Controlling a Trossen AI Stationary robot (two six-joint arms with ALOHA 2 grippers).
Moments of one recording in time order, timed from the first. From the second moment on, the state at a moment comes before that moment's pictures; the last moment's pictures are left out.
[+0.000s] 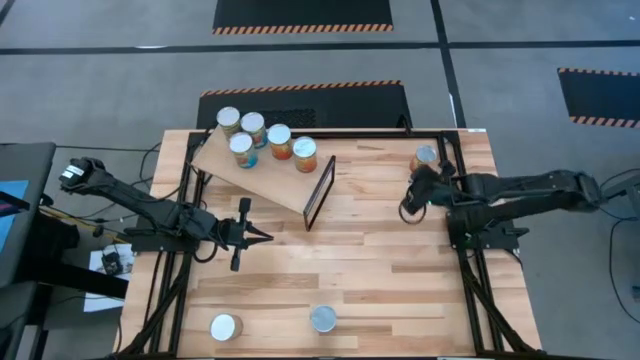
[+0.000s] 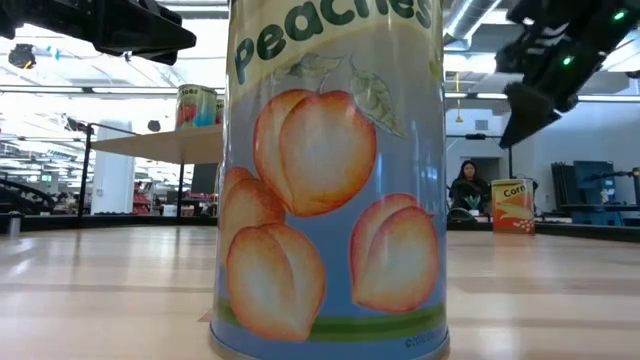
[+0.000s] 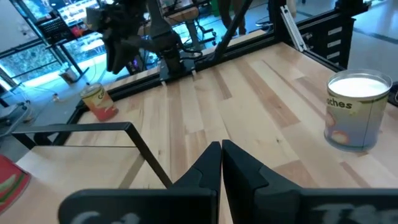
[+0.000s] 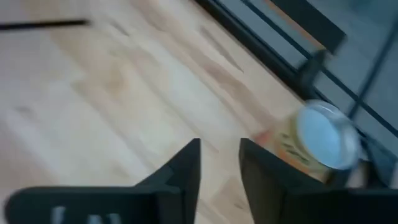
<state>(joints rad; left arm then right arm) -0.37 0.84 0.39 0.20 -0.30 0.22 -0.05 0.86 0.63 -0.80 0.69 0.50</state>
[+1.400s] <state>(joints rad) -0.37 0.82 0.39 0.17 -0.35 0.17 -0.57 1.06 0.65 -0.72 0.36 0.09</state>
